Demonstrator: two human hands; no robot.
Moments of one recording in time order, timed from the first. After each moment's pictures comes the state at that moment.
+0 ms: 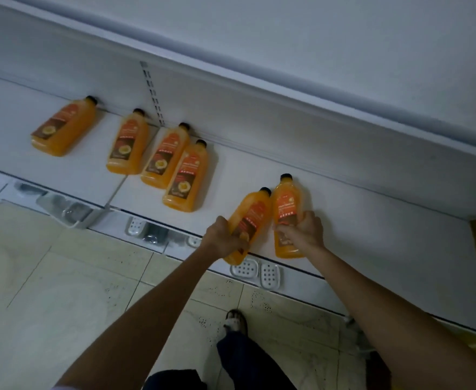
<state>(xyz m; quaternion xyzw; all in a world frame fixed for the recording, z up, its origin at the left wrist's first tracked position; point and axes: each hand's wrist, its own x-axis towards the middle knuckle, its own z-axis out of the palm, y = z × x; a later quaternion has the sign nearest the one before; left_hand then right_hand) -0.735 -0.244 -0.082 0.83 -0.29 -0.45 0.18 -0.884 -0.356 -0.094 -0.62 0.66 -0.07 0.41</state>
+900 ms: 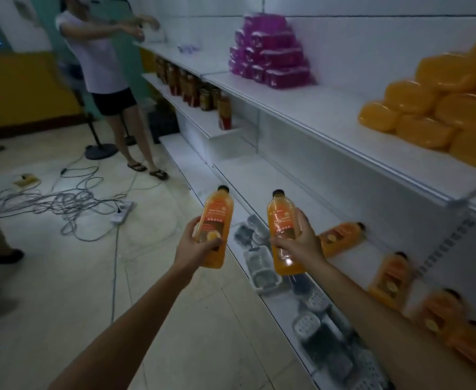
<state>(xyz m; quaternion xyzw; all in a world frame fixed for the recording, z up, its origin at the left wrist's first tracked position) -0.389 0.181 0.081 0.76 0.03 -0.09 0.64 -0.424 -0.051 0.078 -0.81 0.17 -0.03 0.56</state>
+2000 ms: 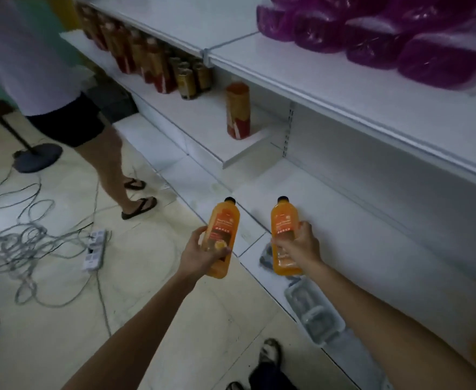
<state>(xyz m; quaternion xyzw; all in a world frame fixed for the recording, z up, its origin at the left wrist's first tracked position) 0.118 0.238 0.012 0.82 0.02 -0.26 0.51 0.054 0.019 -0.025 -0.75 0.40 0.00 0.53</state>
